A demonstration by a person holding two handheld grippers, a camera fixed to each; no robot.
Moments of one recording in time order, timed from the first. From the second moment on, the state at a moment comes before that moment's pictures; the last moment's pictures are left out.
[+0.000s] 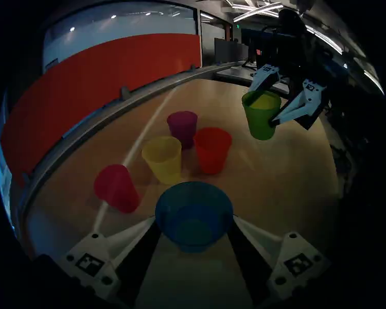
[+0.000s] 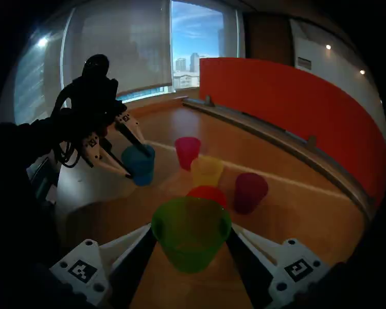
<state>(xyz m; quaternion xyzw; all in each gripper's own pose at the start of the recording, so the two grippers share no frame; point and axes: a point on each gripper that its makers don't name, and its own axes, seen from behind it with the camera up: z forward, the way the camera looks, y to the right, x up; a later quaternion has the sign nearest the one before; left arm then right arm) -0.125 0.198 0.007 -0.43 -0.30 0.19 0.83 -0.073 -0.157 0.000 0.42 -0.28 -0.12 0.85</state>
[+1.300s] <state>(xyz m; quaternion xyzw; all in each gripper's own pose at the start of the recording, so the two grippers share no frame) -0.170 0.199 0.003 -0.44 -0.32 0.18 0.82 -0.101 -0.164 -0.002 0.42 -0.30 -0.11 0.85</state>
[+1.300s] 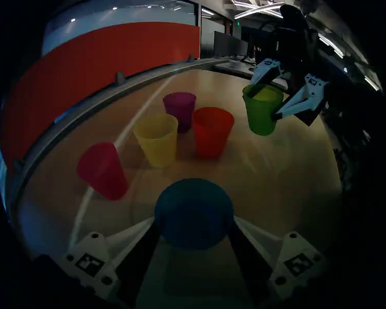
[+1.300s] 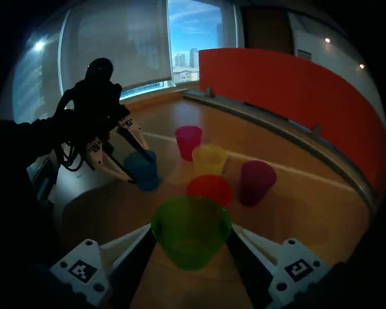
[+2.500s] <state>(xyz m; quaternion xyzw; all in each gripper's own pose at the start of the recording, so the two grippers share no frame) -0.173 0.168 -0.003 -0.41 -0.33 0.17 0.83 -0.147 -0.164 -0.004 0.41 -0.31 -0.12 0.85</state>
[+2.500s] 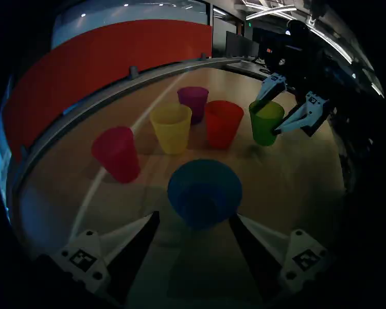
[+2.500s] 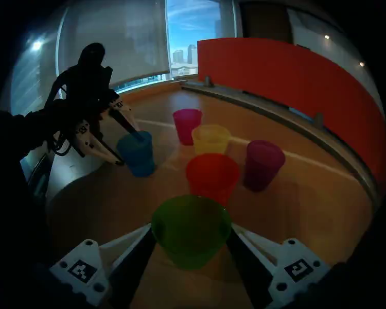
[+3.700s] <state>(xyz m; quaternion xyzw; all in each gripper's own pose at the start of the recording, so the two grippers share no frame) -0.159 0.153 -0.025 -0.39 -0.32 0.15 0.85 -0.166 -0.142 -0.022 0.39 -0.31 -0.14 0.85</state>
